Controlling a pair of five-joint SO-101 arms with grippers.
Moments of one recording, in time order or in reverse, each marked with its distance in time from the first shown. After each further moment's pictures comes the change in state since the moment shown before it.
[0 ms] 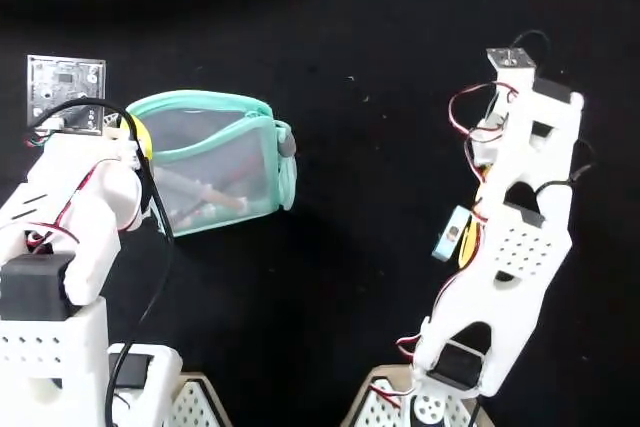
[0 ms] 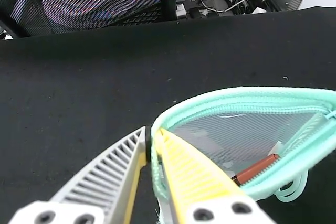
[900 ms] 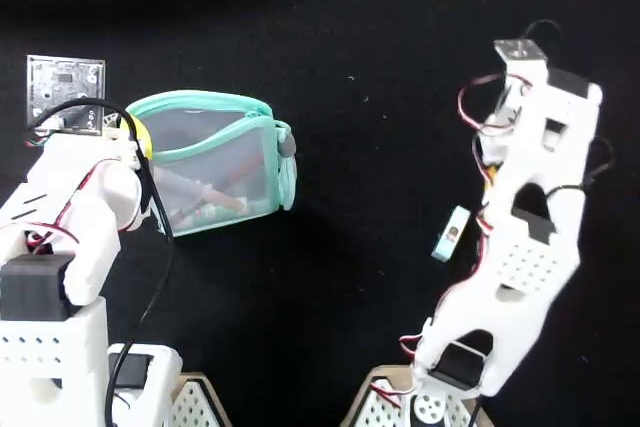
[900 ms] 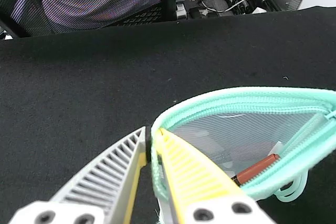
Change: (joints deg) left arm 0.0 0.0 0.0 0.0 0.0; right arm 2.0 -11.4 8.9 1.6 3.0
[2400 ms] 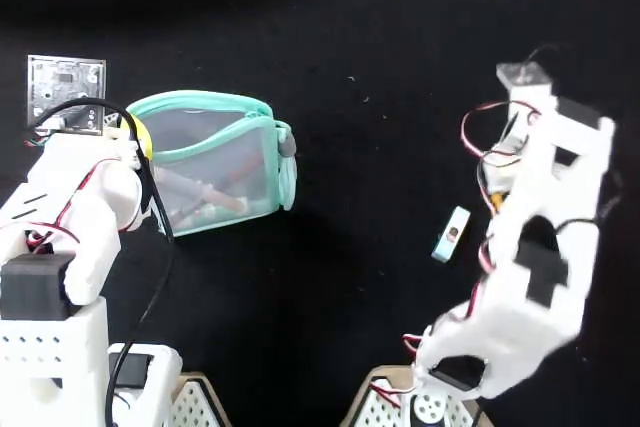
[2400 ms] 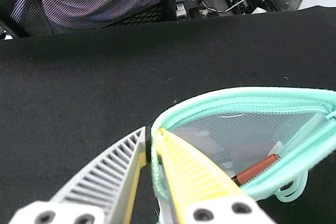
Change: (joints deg) left arm 0.0 0.0 0.0 0.0 0.0; right arm 1.7 -24.3 23.3 -2.4 3.5
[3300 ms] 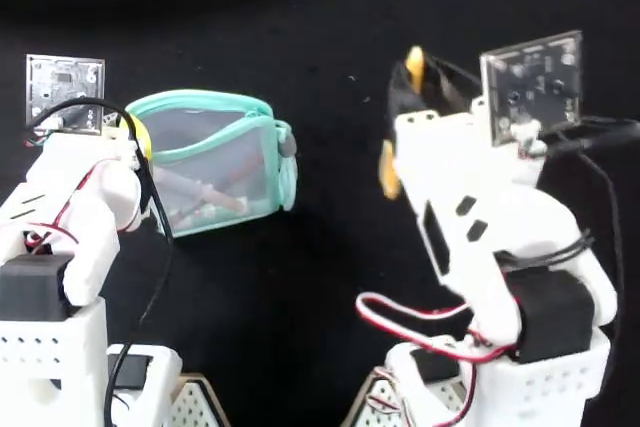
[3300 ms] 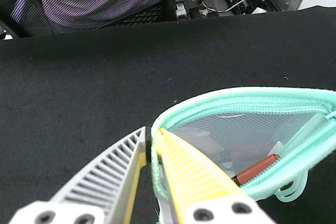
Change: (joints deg) left arm 0.0 0.0 0.0 0.0 0.0; right arm -38.6 -62.6 4.9 -11.3 -29.0
